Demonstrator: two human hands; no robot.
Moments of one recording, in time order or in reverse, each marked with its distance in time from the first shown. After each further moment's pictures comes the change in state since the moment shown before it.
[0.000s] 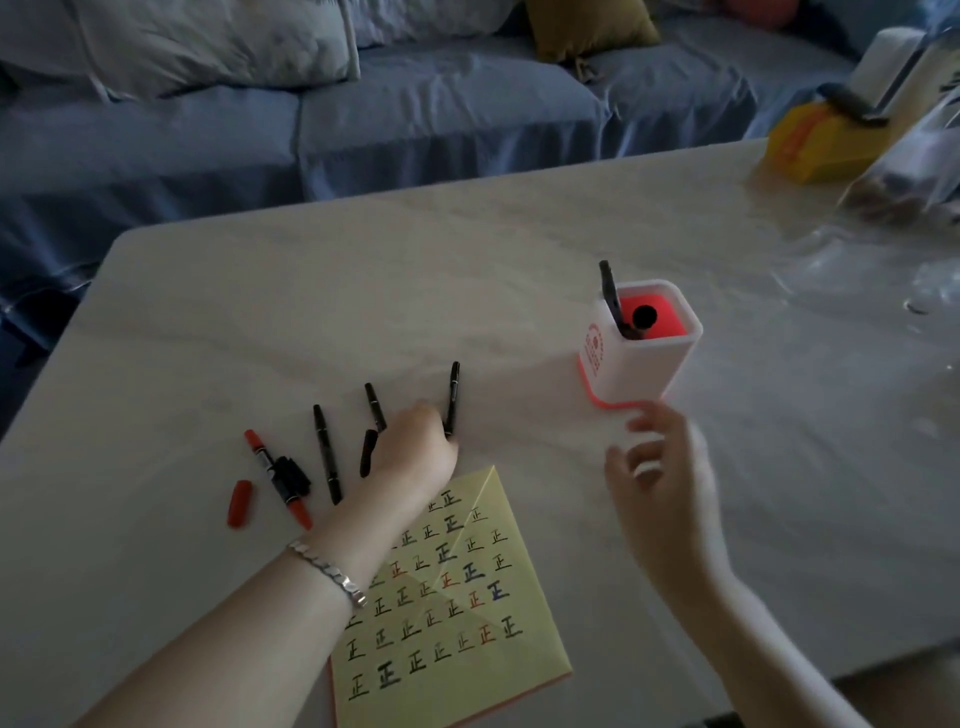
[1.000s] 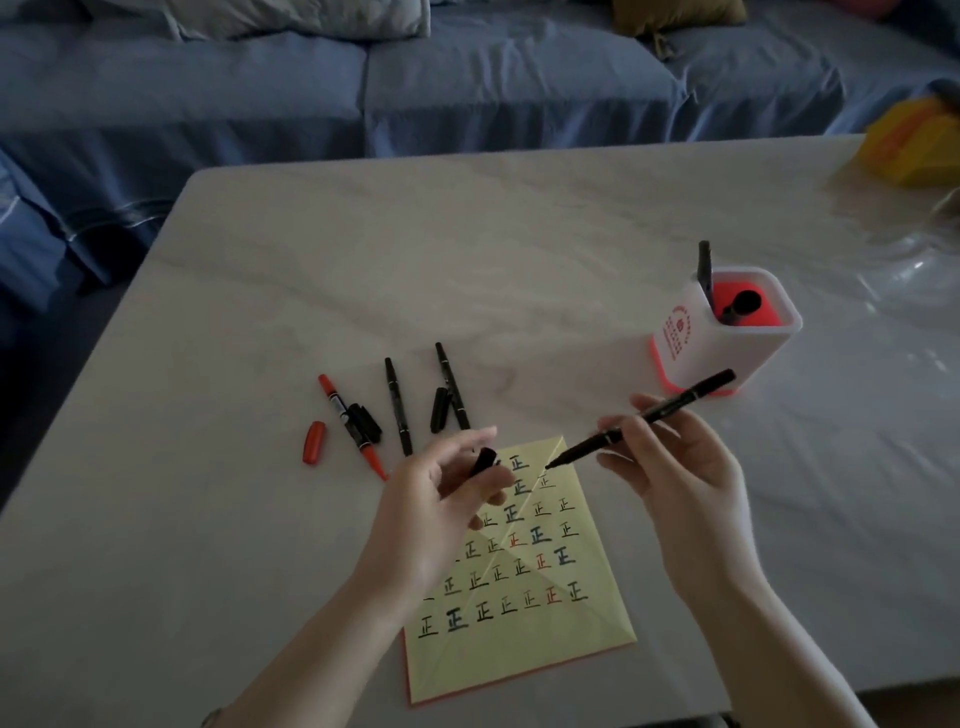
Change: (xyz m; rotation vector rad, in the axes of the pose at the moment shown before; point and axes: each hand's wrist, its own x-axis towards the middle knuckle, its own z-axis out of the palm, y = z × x) left_hand -0.099 -0.058 -0.015 -1.011 0.003 0.157; right_hand -0.029 -0.065 0.023 0.761 -0.241 0.390
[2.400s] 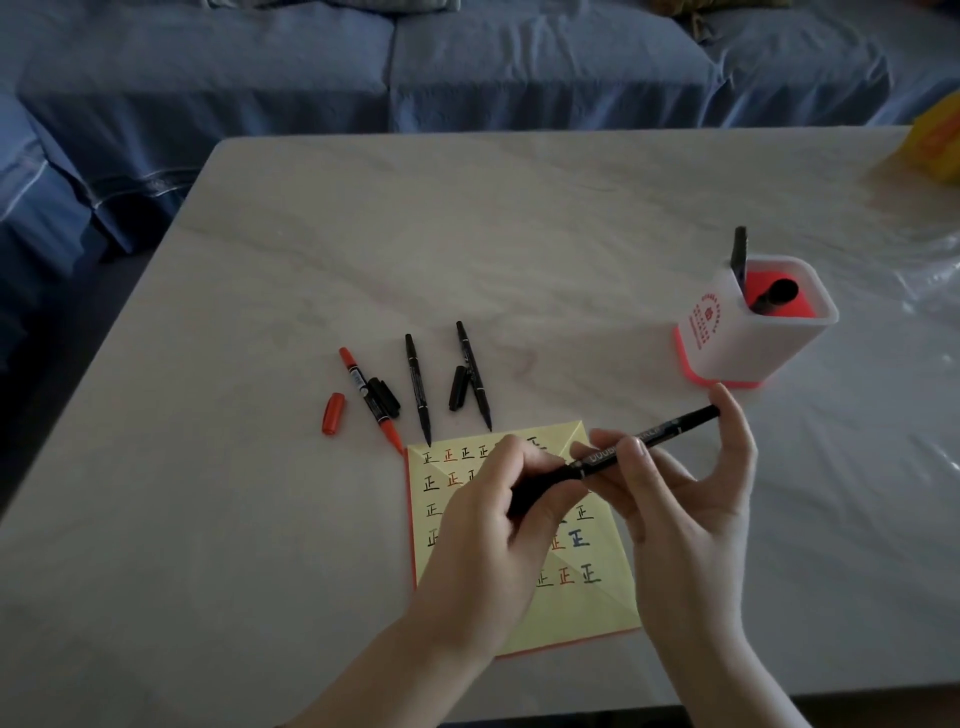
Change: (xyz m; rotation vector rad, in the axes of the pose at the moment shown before) left_hand -0.036 0.010 0.025 0.008 0.022 0.284; right_hand -0.038 0.009 0.024 0.064 -0.010 -0.121
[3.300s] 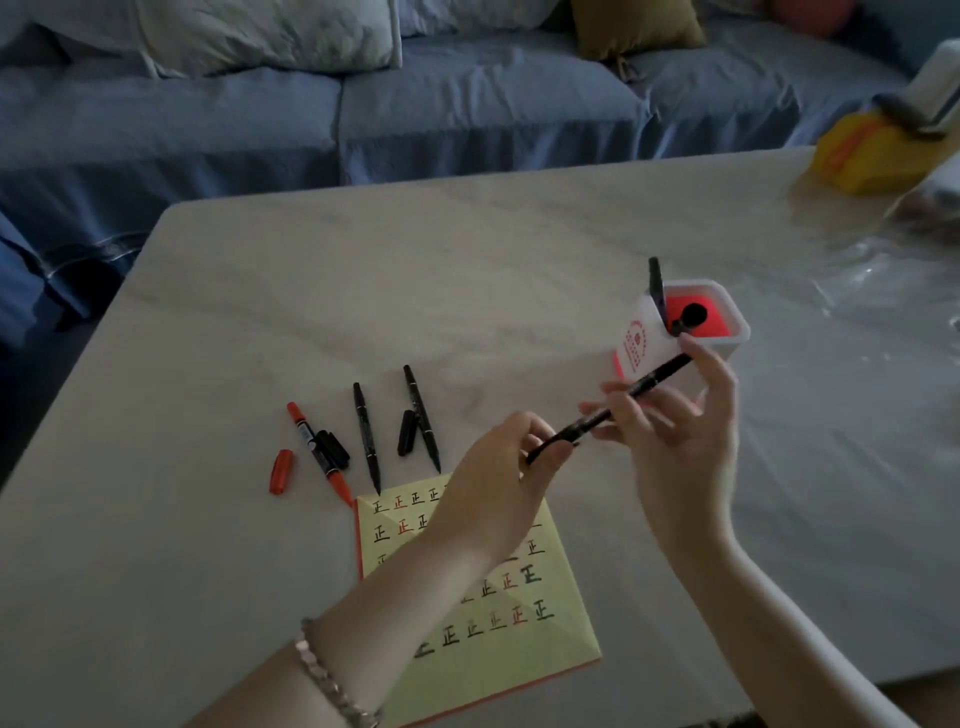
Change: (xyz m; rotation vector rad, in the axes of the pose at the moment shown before) left_hand 0.067 -0.014 0.037 0.381 -0.223 -0.037; right_hand 0.069 -0.018 -0.039 -0.220 0.021 -0.315
